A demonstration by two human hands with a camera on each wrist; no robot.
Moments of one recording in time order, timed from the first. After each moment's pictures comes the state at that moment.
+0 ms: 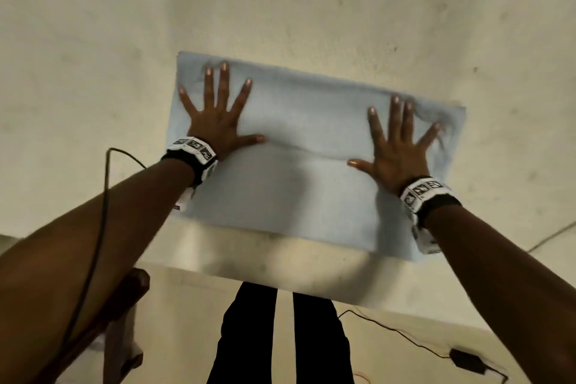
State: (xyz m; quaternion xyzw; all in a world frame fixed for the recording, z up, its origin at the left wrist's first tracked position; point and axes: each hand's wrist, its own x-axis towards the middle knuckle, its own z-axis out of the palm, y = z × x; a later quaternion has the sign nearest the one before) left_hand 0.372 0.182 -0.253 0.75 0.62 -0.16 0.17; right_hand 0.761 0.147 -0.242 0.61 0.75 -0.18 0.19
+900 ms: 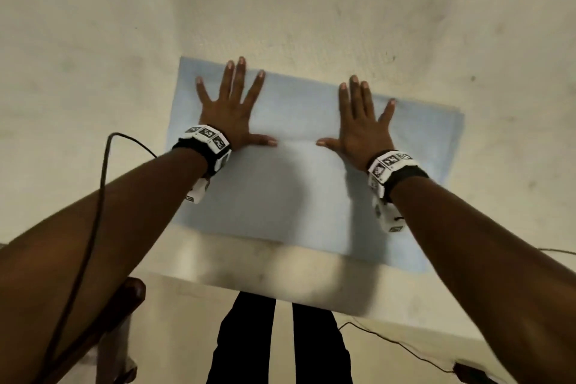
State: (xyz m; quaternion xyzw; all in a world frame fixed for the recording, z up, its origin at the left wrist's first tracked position) left_hand 0.395 0.215 -0.250 0.76 0.60 -0.18 0.18; right_hand 0.697 0.202 -0.253 0.58 0.76 -0.24 0.15
